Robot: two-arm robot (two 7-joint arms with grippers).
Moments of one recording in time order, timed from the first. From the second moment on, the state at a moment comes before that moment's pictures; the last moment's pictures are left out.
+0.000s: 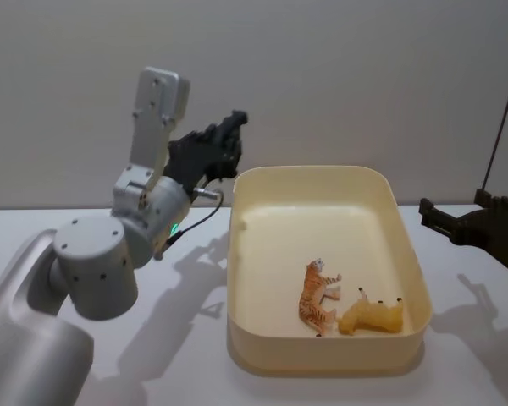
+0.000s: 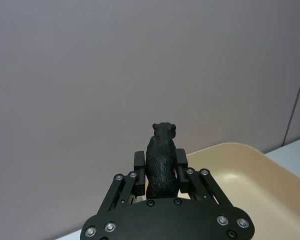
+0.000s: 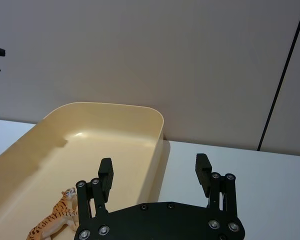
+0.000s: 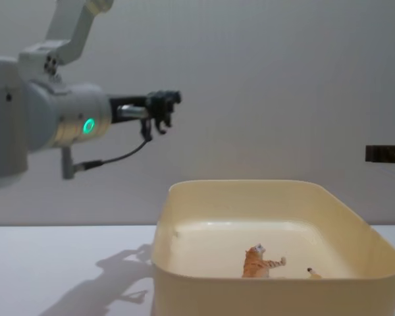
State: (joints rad) left arm -0.51 0.20 0.33 -1.42 -0.33 0.25 -0.07; right arm 0.18 0.35 -0.14 -1.72 0.43 0.42 0.11
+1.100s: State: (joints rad) left arm -0.71 0.12 0.37 -1.14 -0.31 0.38 -0.54; right arm 0.18 0.35 -0.14 -1.72 0.43 0.42 0.11
